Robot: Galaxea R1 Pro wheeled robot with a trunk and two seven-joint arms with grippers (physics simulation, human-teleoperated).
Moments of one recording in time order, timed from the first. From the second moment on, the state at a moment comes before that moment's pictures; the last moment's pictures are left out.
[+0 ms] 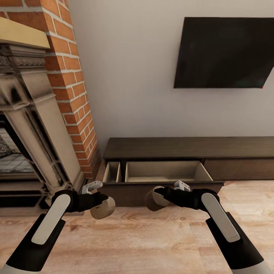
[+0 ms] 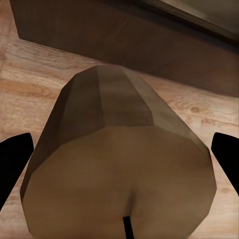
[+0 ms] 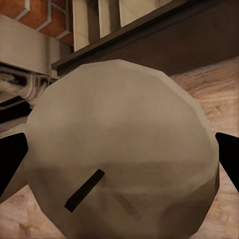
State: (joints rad) left arm -0.45 0.16 -0.21 -1.56 1.26 0.99 0.81; right arm -0.47 -0.16 0.24 -1.54 -1.33 0.91 -0.60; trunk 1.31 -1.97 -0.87
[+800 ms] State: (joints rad) left arm -0.50 0.09 -0.25 -1.56 1.26 0.99 0.81; right arm -0.47 -0.16 0.25 -1.55 -1.30 0.91 -0.74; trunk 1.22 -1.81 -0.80
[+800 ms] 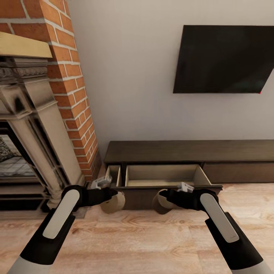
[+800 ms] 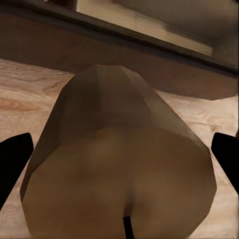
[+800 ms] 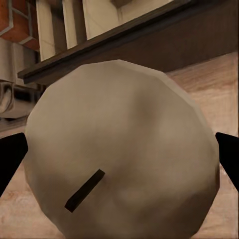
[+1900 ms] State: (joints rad) left arm -0.51 0.08 -0.33 -1.56 1.26 0.99 0.81; right arm -0.47 -0.17 0.16 -1.55 -1.28 0.96 -0.72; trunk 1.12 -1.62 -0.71
